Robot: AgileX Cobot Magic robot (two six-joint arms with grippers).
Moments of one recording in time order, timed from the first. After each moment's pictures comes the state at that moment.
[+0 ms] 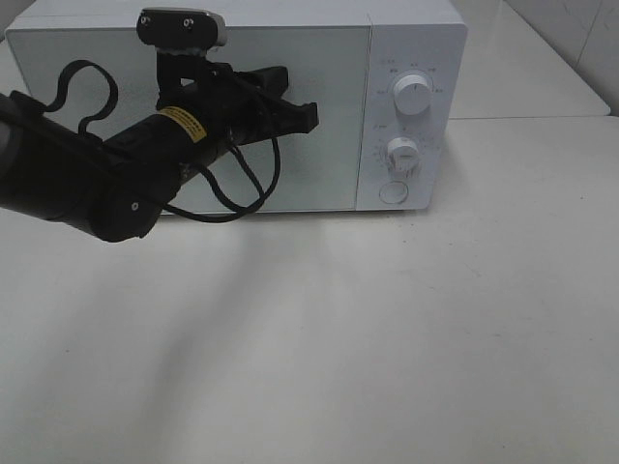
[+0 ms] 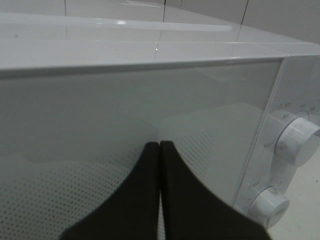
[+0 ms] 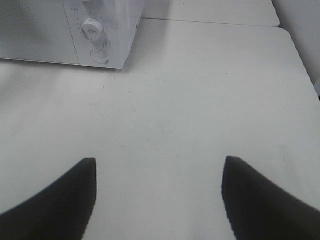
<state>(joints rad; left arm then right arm) -0.63 2.02 -1.00 -0.10 -0.89 -0.10 0.11 0.00 -0.50 -0.03 1.00 0.01</state>
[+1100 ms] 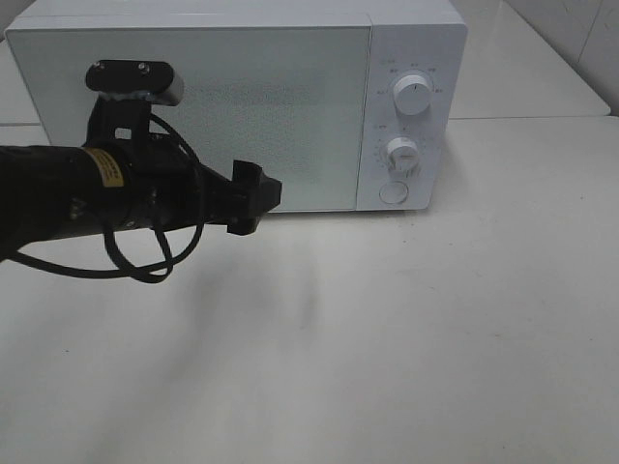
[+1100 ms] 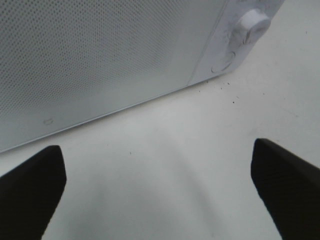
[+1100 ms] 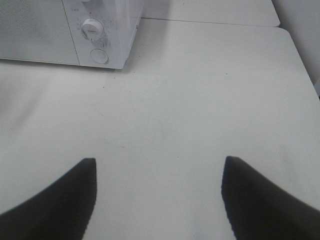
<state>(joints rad) -0.68 1.65 -0.72 -0.10 -0.29 -0.16 0.11 0.00 -0.50 -0.03 1.00 0.01</state>
